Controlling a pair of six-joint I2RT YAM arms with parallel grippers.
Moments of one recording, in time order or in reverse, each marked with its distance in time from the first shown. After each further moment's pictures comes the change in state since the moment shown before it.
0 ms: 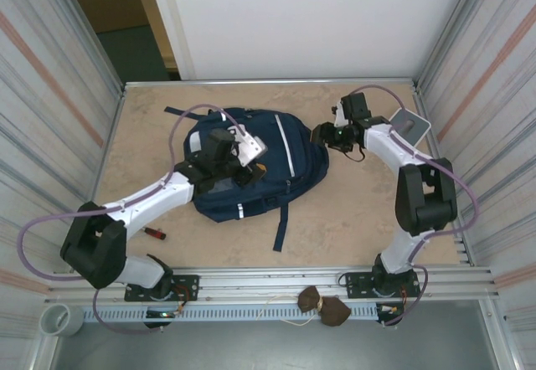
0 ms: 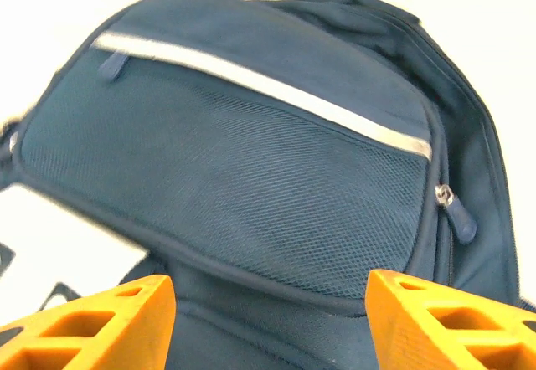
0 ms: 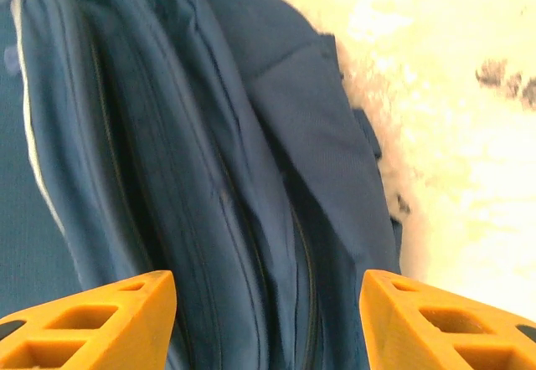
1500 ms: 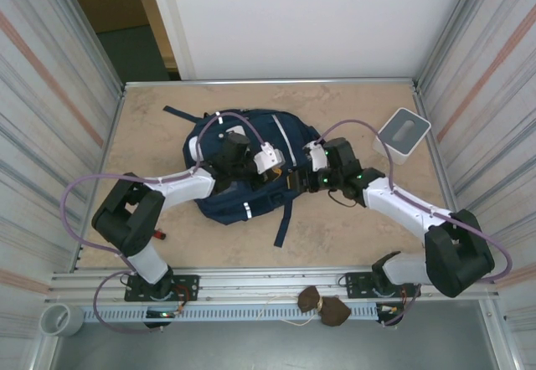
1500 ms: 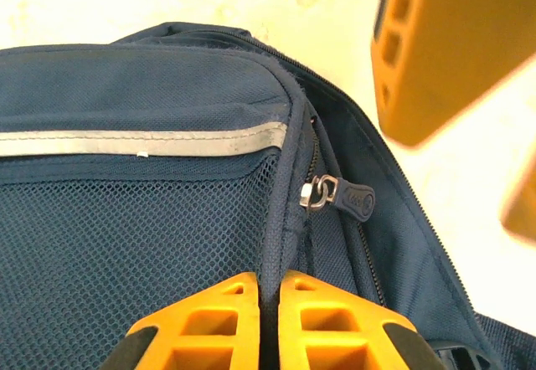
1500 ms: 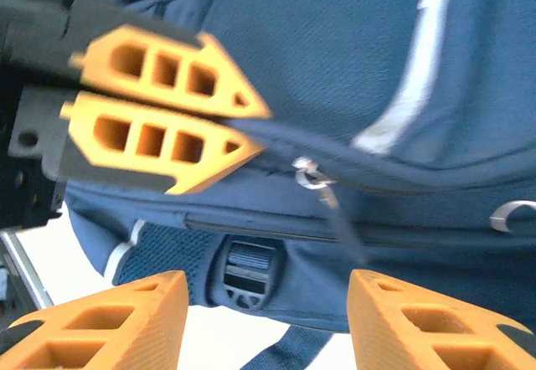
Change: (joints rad) left arm 0.003 0.257 0.004 0.278 0.316 0.049; right arm 0.316 -0.407 -0.500 0.331 -0.093 -0.074
